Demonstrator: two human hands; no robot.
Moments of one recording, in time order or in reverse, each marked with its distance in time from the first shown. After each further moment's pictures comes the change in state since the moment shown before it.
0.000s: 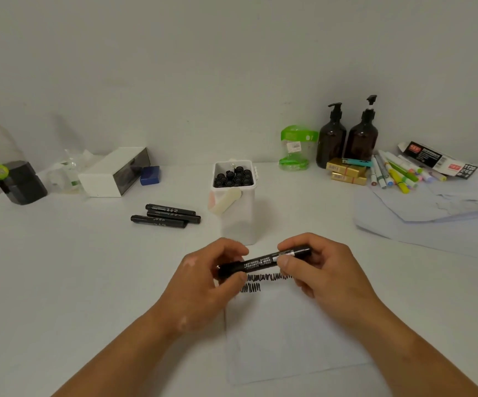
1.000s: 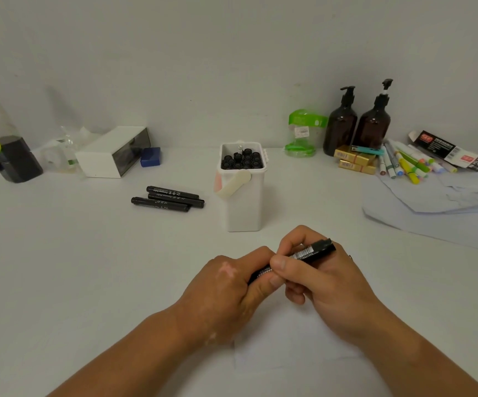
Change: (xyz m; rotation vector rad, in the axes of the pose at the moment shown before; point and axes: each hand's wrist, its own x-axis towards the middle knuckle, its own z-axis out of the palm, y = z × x) left_hand -0.013 0.019 0.017 0.258 -0.100 0.252; right_hand -0.012 -0.004 0.022 0.157 -0.211 -0.033
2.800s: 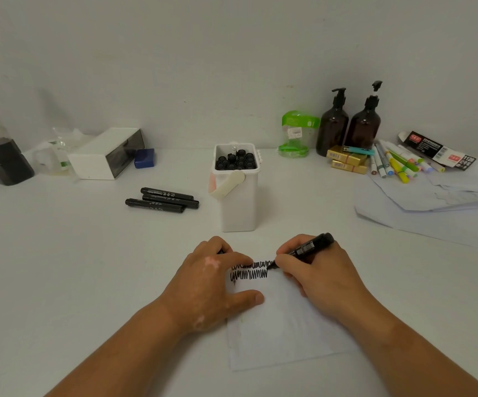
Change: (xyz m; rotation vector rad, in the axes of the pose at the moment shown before) left_hand -0.004 -0.039 0.002 0.247 -0.124 -0.270; right_hand 0.014 0.026 -0.022 -0.594 0.292 0.195
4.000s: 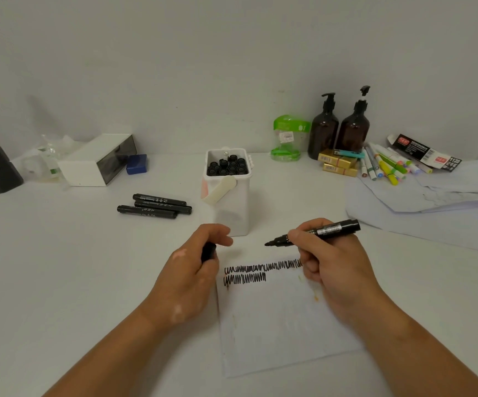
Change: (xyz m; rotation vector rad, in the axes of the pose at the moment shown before) left_hand 0.001 0.003 -0.017 -0.524 0.170 -0.103; right_hand -0.001 -0.015 -0.017 0.673 0.082 0.038
